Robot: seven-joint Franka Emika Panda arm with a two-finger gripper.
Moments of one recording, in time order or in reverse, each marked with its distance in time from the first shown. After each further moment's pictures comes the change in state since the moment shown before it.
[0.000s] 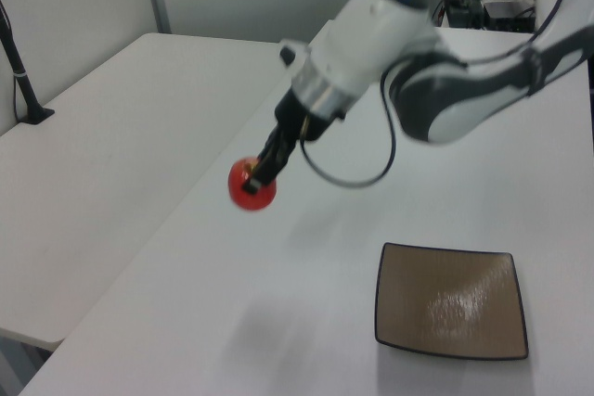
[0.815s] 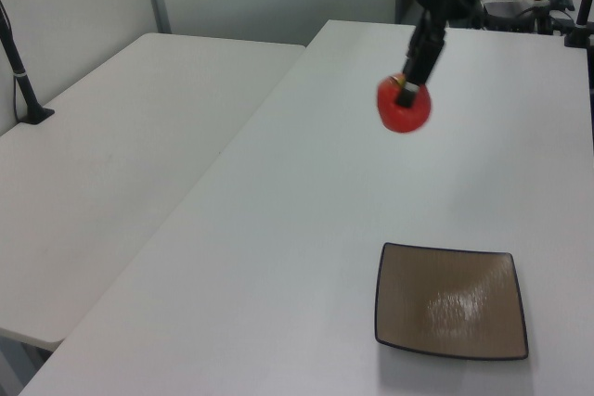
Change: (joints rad) arm -0.011 -0.569 0.020 -0.413 0.280 -0.426 -0.187
